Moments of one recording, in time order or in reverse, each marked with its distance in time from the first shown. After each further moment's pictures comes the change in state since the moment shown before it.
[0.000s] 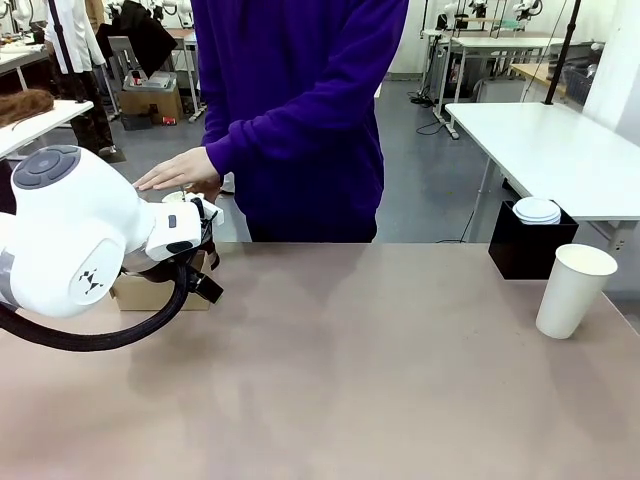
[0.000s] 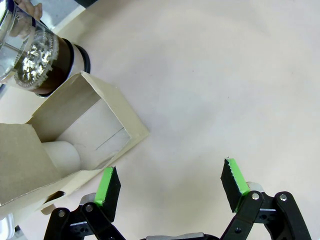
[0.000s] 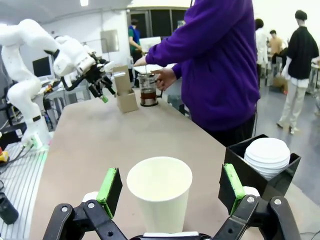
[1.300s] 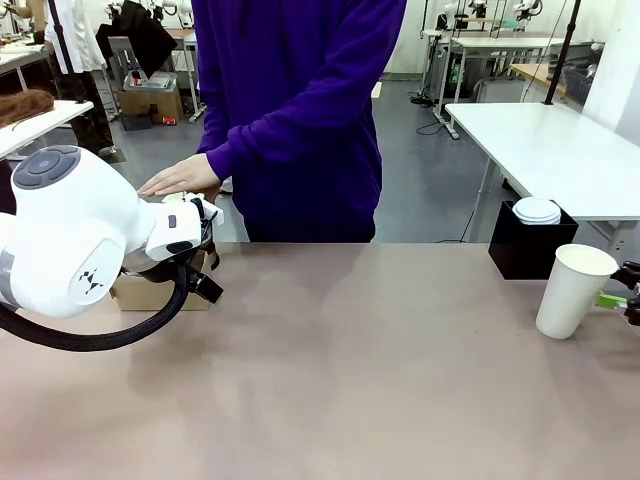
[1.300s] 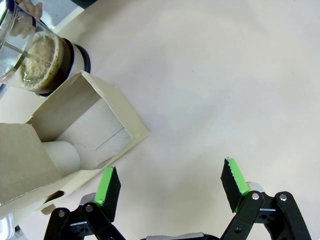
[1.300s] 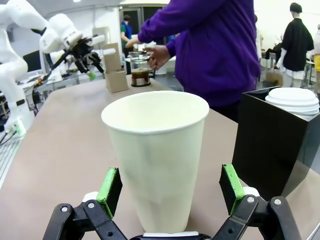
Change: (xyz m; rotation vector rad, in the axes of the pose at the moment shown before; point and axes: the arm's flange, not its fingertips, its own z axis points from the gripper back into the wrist) left arm 0.000 0.000 0.000 0.000 0.000 0.000; right arm -0.108 0.007 -0.048 -0.048 0.011 -0.006
